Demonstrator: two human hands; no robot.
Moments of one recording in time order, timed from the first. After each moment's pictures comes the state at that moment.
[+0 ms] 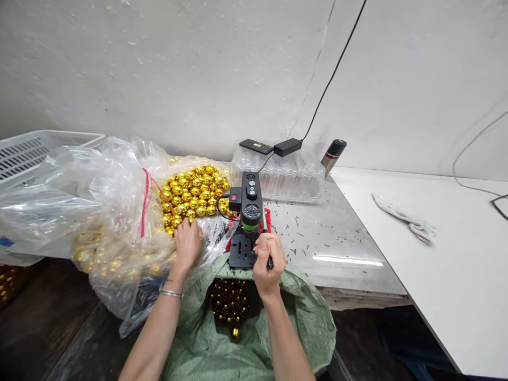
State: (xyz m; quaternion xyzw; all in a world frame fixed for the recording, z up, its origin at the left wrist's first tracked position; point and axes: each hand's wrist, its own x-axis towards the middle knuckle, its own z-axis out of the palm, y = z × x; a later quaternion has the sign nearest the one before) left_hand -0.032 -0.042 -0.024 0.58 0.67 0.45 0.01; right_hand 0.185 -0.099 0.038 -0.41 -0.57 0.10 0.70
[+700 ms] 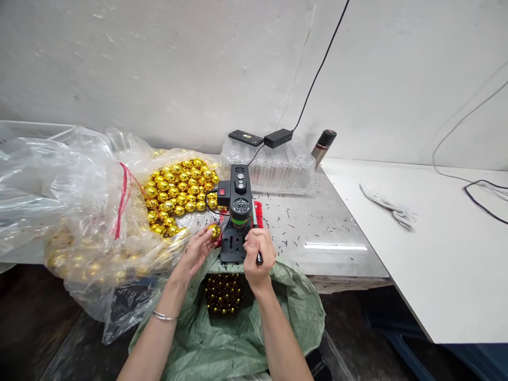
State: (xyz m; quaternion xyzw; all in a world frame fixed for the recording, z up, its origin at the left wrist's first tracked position) left_hand 0.020 -0.071 -0.012 0.30 0.44 0.54 0.64; right_hand 0.185 -0.100 0.041 -0.40 -0.59 0.06 0.70
